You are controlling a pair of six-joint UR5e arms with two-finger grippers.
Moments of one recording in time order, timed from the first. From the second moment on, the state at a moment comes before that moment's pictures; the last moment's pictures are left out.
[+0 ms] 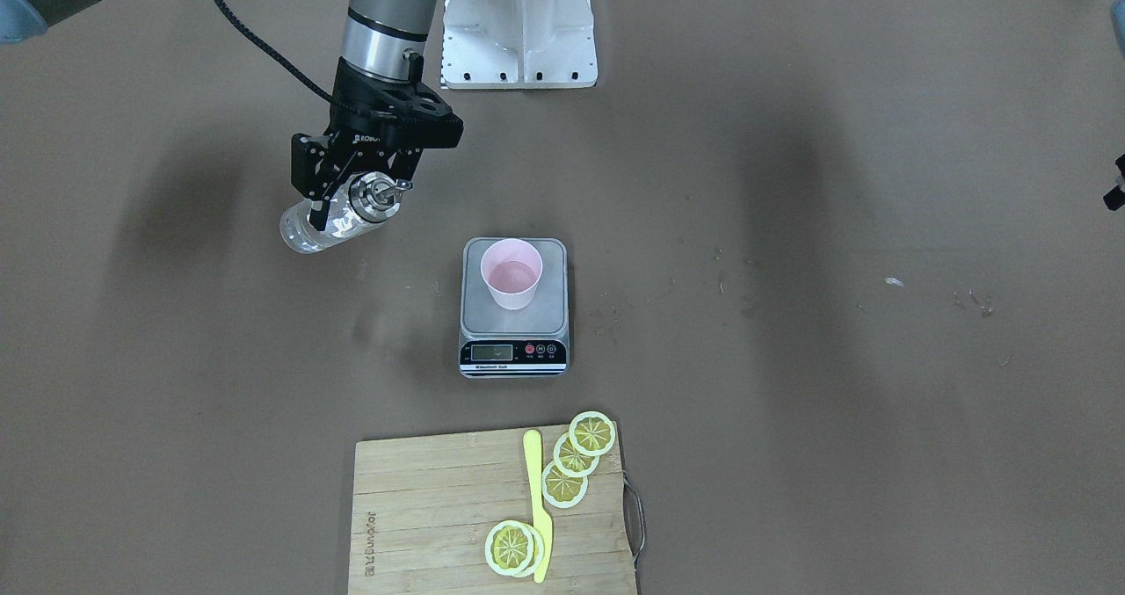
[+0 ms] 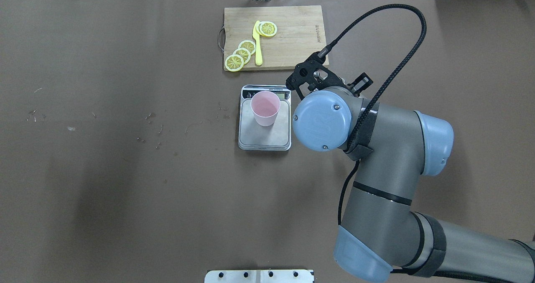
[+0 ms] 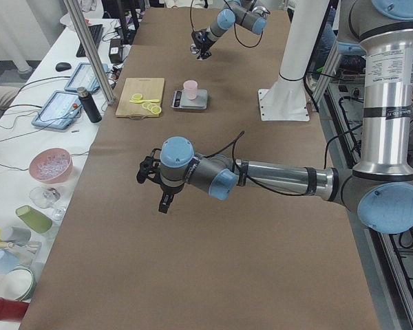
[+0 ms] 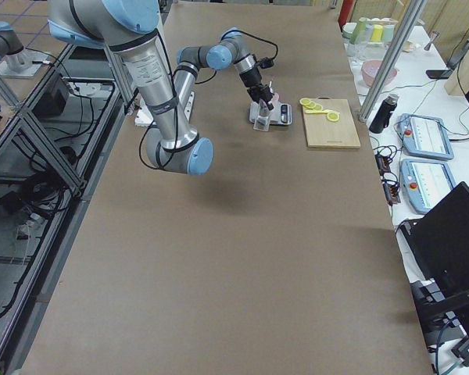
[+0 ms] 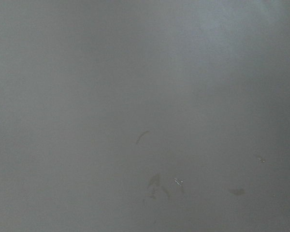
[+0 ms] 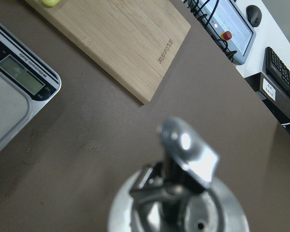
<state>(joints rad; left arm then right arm) -1.48 -1.51 -1.71 -1.93 -2.41 -0.15 0.46 -0.91 1.97 -2.10 1.21 0.57</state>
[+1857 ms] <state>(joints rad) -1.56 -1.46 -1.63 -1.93 -2.44 -0.04 0.43 -0.68 1.66 -2.32 1.04 0.45</state>
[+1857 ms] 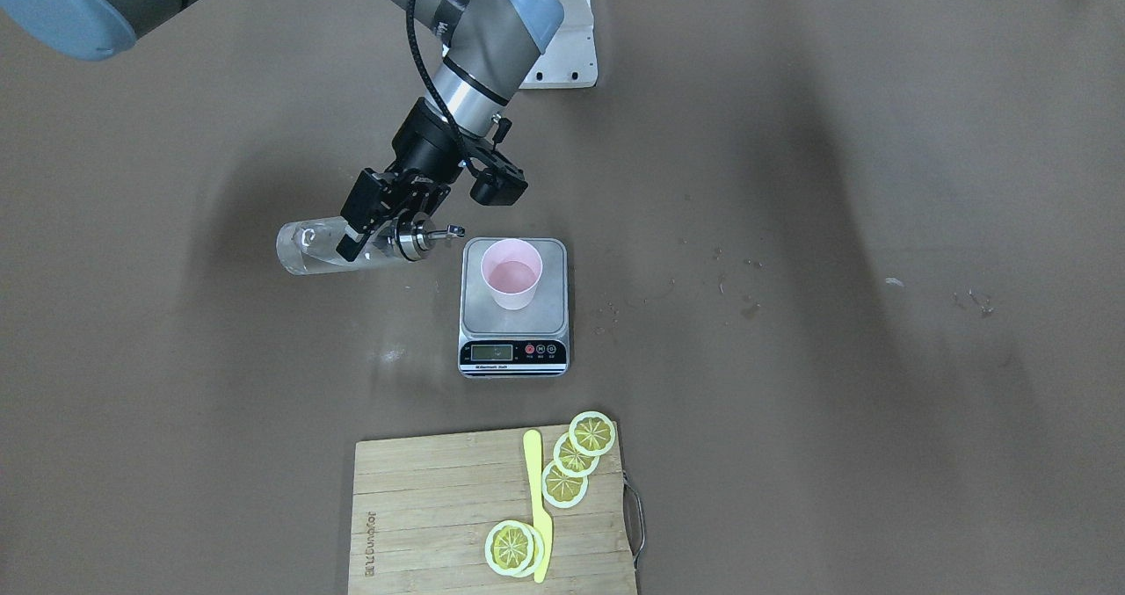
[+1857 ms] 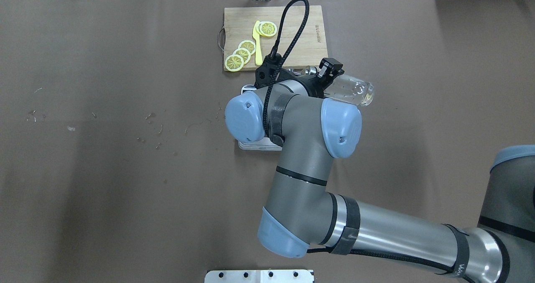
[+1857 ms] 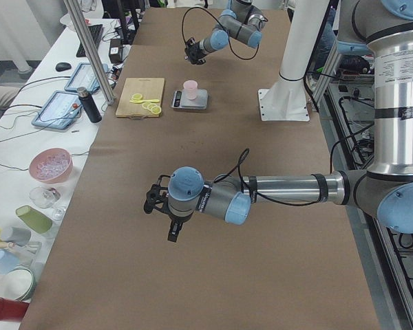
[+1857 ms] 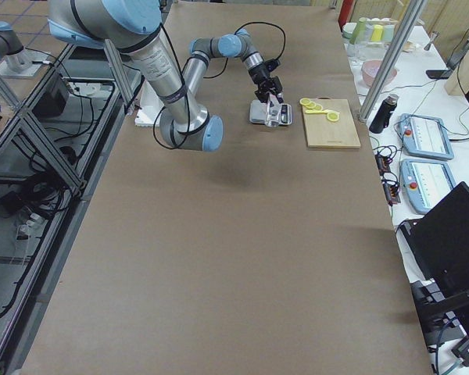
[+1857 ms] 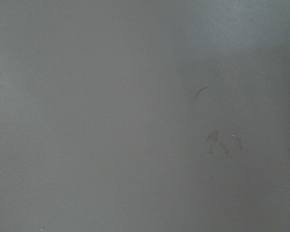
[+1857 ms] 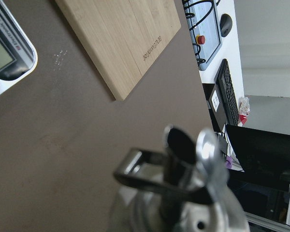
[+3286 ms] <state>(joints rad) -1.57 -1.46 -1.62 -1.93 -2.48 -0.04 0.40 -0.63 1.57 -2.42 0.89 0.44</state>
